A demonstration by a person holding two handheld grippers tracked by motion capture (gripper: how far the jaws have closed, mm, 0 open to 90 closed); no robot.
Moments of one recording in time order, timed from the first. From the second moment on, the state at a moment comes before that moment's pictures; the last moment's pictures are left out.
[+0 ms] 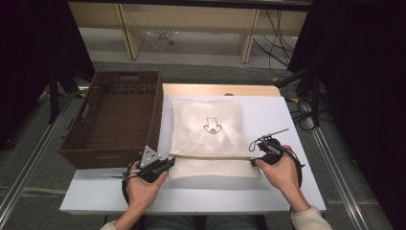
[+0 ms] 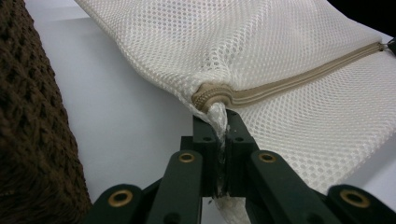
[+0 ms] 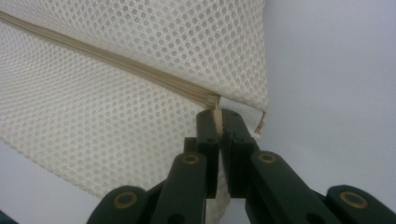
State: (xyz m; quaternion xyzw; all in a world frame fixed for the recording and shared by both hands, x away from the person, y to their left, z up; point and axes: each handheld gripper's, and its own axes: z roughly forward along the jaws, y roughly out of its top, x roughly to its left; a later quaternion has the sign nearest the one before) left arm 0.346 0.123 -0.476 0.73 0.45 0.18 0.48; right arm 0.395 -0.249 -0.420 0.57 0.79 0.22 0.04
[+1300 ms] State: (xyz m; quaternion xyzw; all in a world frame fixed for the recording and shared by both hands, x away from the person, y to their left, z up) left arm 0.347 0.123 -0.477 0.73 0.44 0.18 0.48; right arm 0.398 -0.254 -0.431 0.57 0.79 0.21 0.03
